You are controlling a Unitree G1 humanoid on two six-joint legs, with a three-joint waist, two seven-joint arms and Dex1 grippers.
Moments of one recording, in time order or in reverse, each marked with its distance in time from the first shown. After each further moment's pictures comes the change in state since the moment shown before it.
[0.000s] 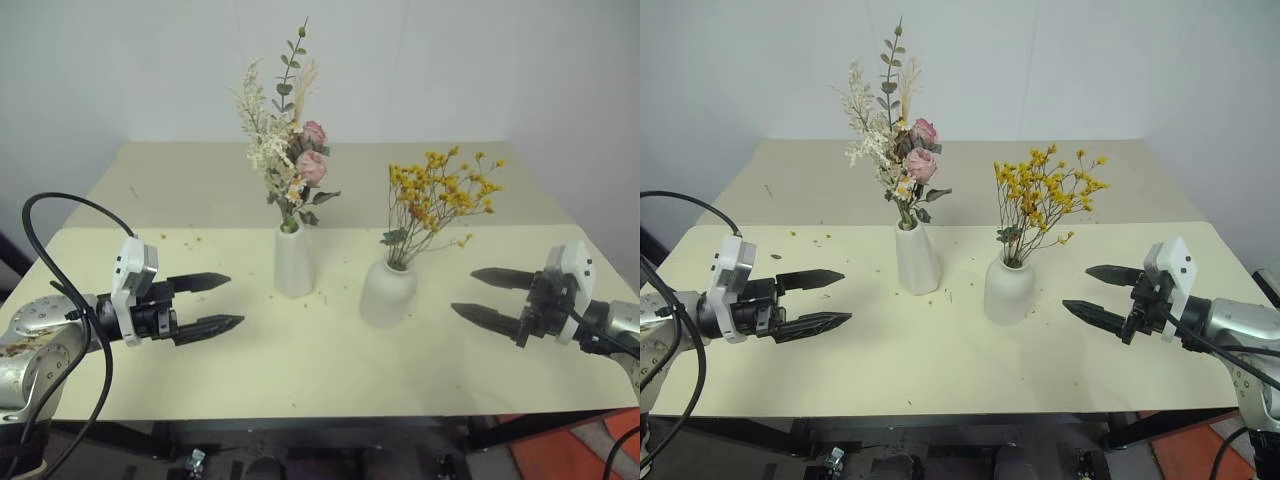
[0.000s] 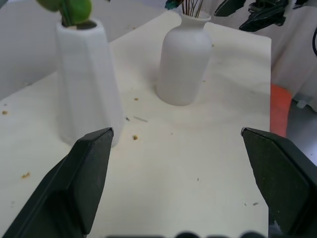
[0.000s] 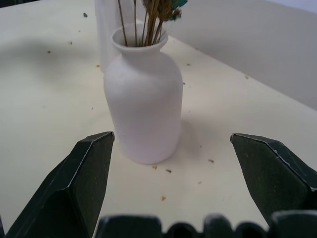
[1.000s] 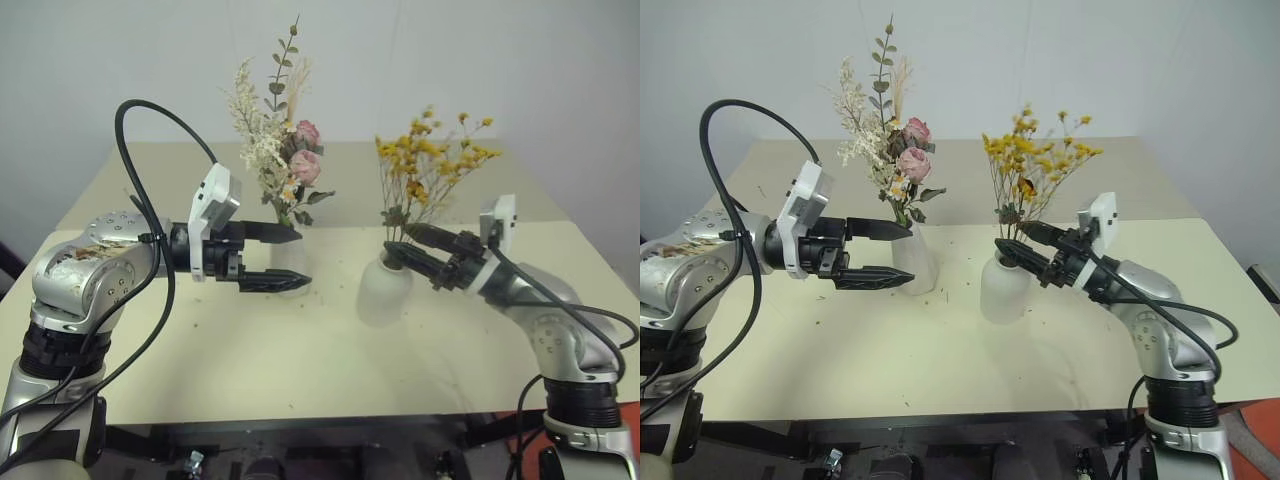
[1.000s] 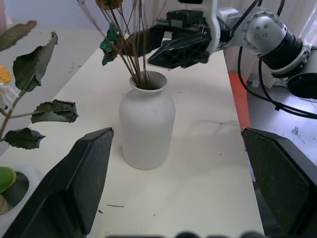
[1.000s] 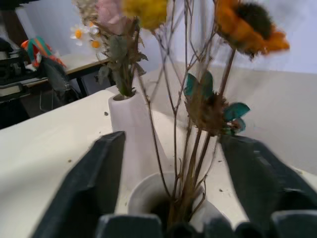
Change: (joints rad) left arm -0.564 -0.055 -0.313 0.032 -0.005 0.228 0.032; right arm -0.324 0.289 0.146 -0.008 0.081 0.141 -0.213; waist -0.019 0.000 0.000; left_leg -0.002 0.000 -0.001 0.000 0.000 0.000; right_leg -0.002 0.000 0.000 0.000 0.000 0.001
